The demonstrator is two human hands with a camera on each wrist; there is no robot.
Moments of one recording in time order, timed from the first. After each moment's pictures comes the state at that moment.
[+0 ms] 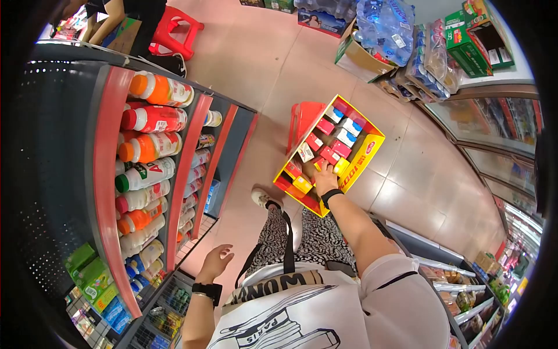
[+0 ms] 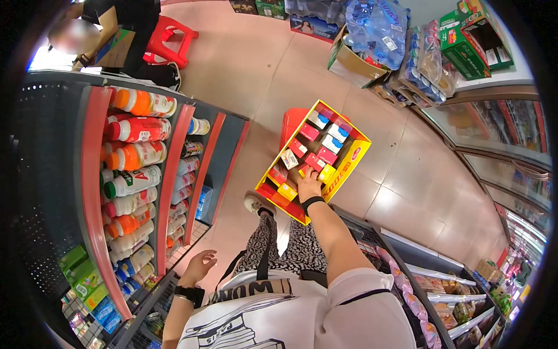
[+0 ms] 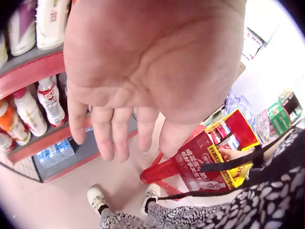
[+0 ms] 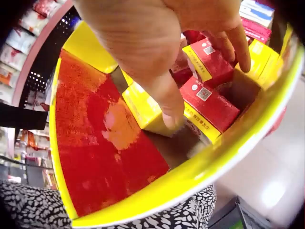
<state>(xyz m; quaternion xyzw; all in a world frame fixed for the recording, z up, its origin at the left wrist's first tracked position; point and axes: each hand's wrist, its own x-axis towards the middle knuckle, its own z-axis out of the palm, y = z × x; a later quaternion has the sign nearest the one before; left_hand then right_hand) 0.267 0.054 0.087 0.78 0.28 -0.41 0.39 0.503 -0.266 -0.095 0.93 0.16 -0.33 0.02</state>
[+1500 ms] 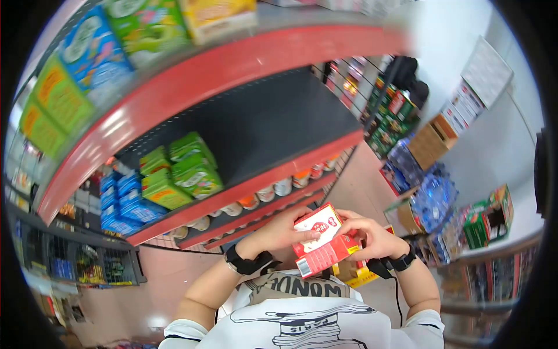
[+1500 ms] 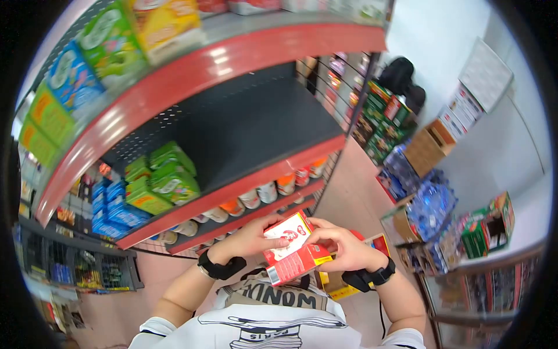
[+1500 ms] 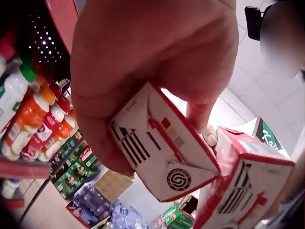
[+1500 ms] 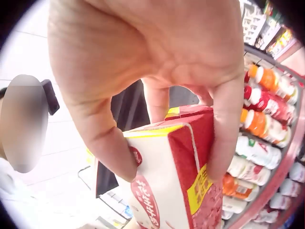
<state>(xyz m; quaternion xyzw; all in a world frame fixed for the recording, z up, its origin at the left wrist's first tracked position) 0.368 0.076 0.293 0.75 0.10 -0.02 0.65 0.539 -0.112 0.342 0.53 0.51 -0.52 -0.43</state>
